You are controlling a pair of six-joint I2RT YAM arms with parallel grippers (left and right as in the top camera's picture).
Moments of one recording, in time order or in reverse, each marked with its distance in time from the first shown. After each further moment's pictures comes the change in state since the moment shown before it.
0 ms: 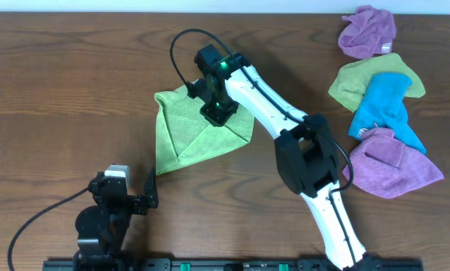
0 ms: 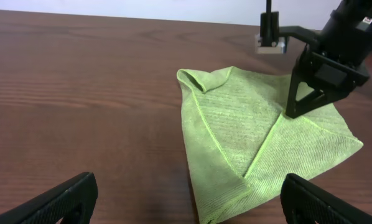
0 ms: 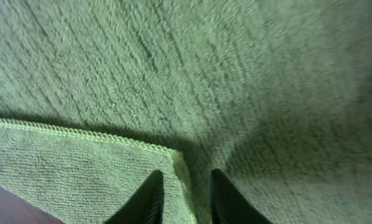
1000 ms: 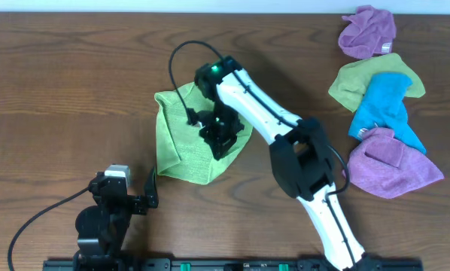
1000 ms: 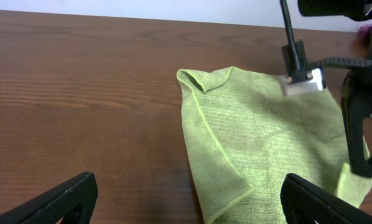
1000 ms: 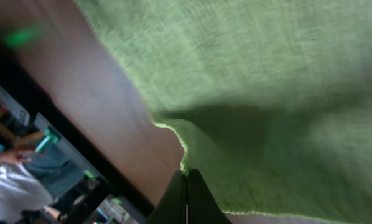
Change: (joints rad) left arm 0.000 0.000 0.000 0.000 0.000 0.000; right arm 0.064 0.002 0.024 -0.441 -0.249 0.024
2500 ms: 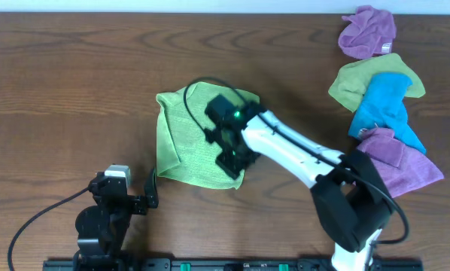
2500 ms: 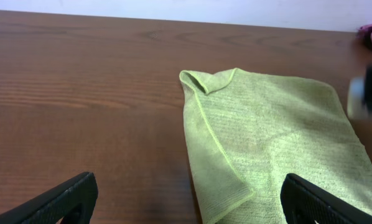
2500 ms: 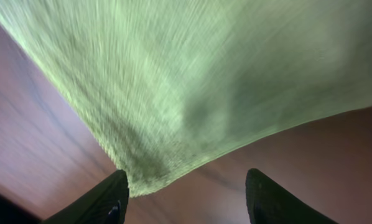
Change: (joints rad) left arm 0.000 0.000 0.000 0.000 0.000 0.000; right arm 0.047 -0.494 -0.698 0.558 0.310 0.205
